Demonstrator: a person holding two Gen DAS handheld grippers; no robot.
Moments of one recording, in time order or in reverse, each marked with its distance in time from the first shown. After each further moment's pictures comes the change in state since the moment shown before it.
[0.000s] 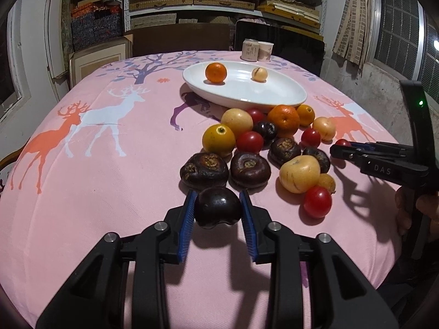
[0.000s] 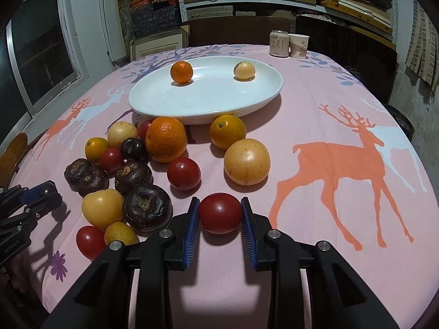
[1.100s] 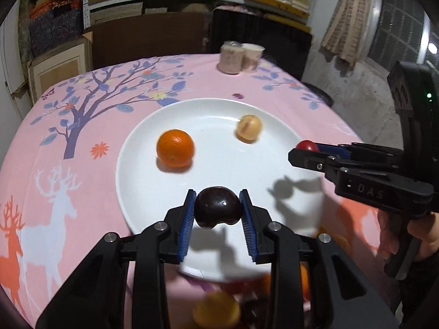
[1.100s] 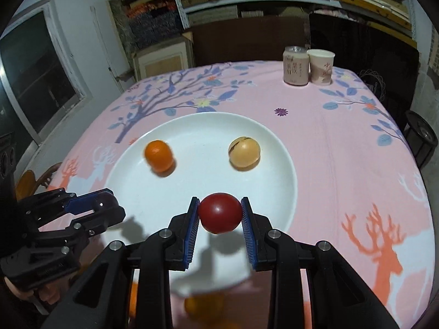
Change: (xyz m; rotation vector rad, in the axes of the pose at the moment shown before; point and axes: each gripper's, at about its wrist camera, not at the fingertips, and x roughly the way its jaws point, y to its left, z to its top) left arm 0.153 -0.019 0.194 0.039 0.124 -0.117; right arm 0.085 -0.040 0.175 0.038 0.045 0.110
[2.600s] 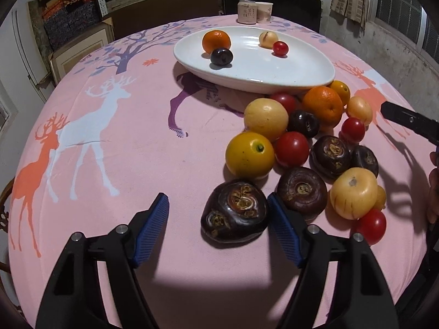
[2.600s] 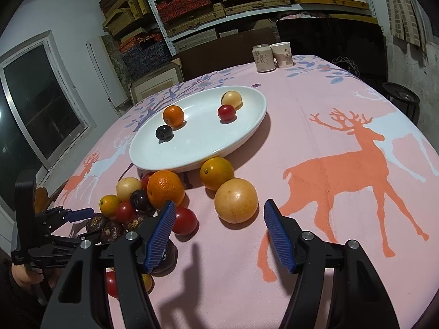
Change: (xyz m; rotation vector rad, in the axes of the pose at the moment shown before) left arm -0.068 0.020 -0.161 0.076 0.092 0.129; right arm -0.083 0.006 -0.161 0.167 -0.178 0.026
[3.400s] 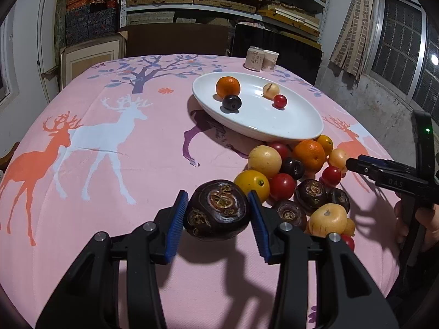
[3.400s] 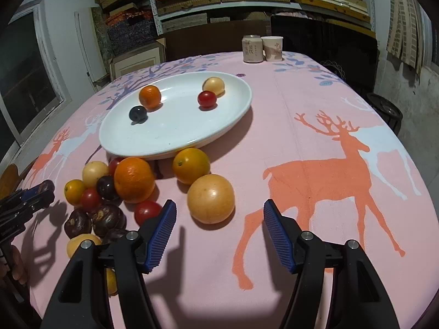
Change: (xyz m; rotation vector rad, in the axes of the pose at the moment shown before) left arm -0.032 0.028 -0.007 -0.151 -0.209 -0.091; right arm 0.020 0.004 0.008 -0.094 0.087 -0.171
